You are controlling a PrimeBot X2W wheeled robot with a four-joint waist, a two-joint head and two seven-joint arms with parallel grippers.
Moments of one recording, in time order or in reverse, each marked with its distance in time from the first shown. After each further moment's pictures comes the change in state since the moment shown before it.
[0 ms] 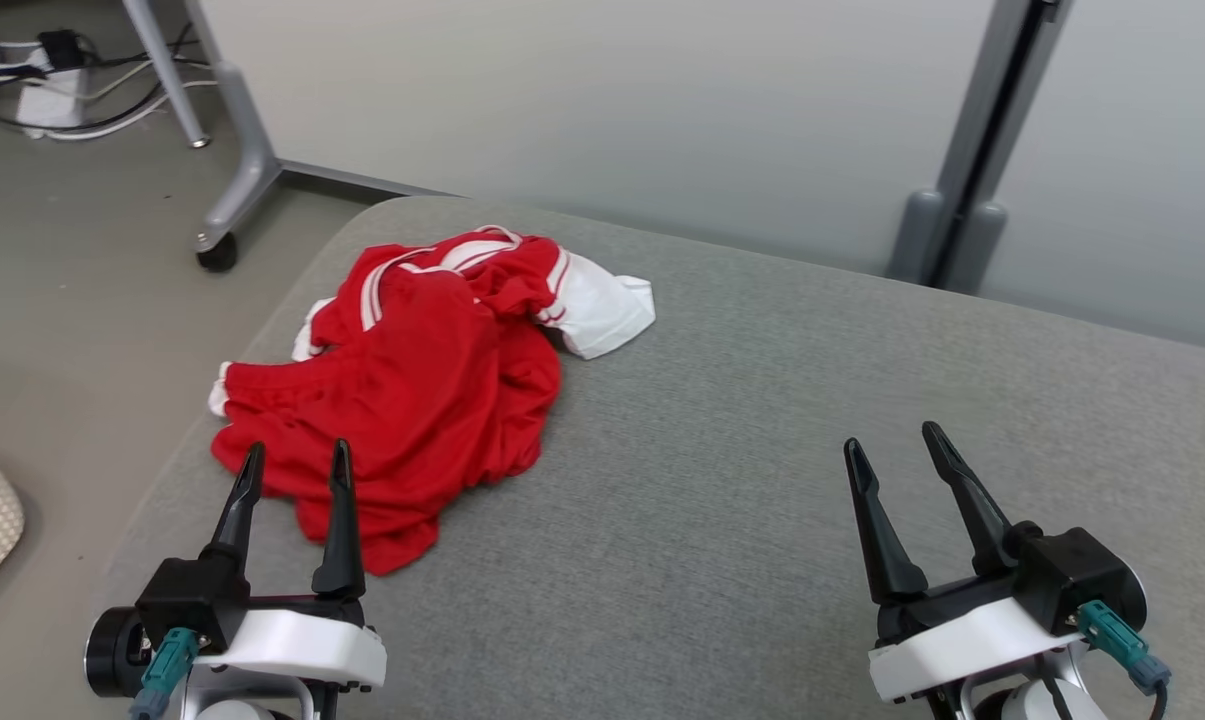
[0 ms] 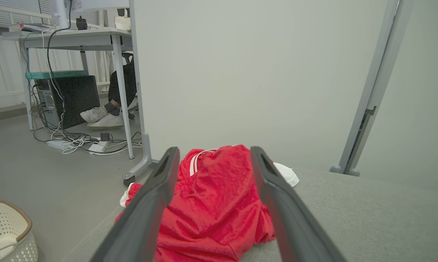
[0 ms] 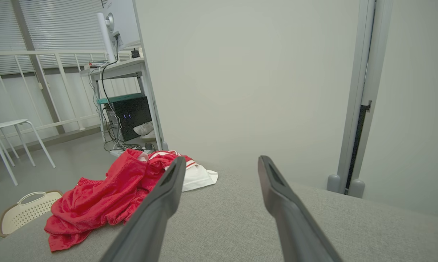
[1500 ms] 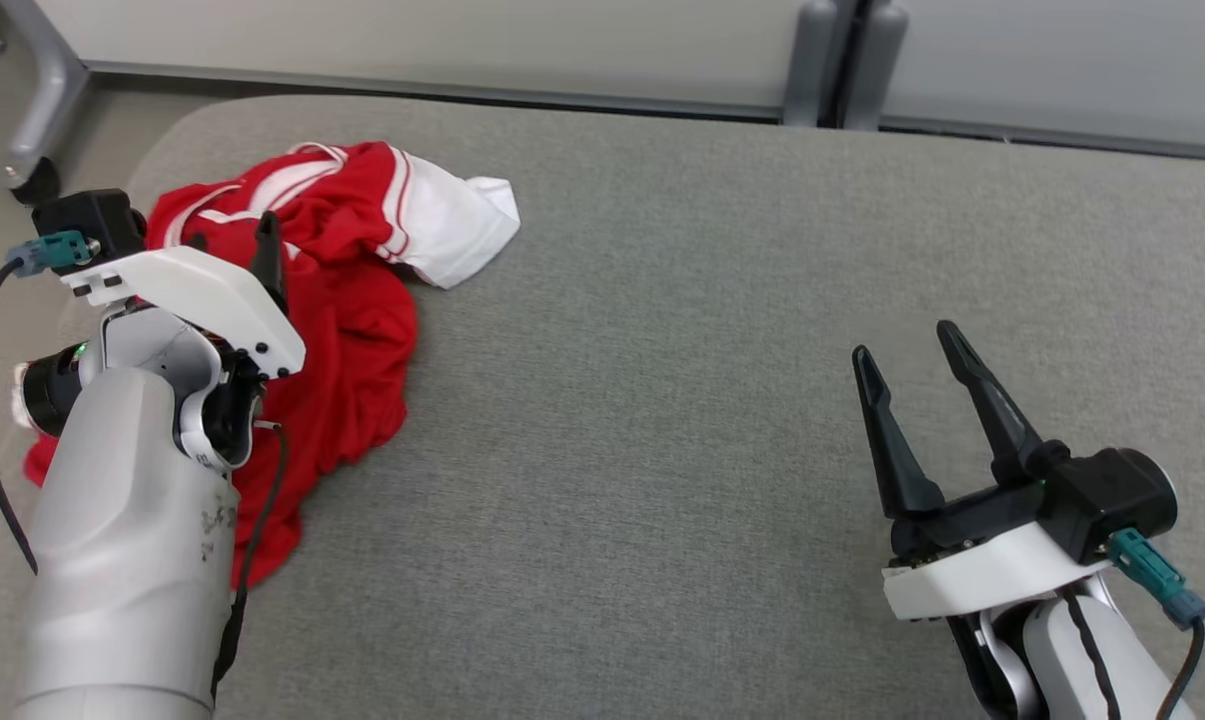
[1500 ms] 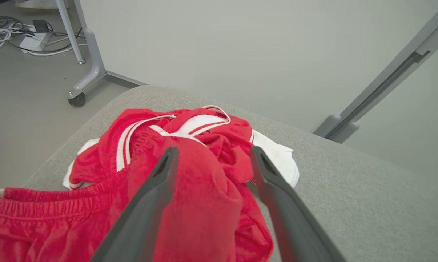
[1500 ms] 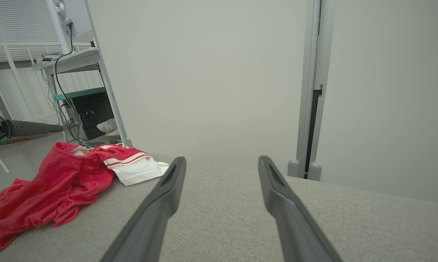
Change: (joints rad) left arm -0.686 0.055 0.088 0.595 -0.194 -0.014 0.427; right arm -0.121 -0.062 0.030 -0.052 0.000 0.000 0.000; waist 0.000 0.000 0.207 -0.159
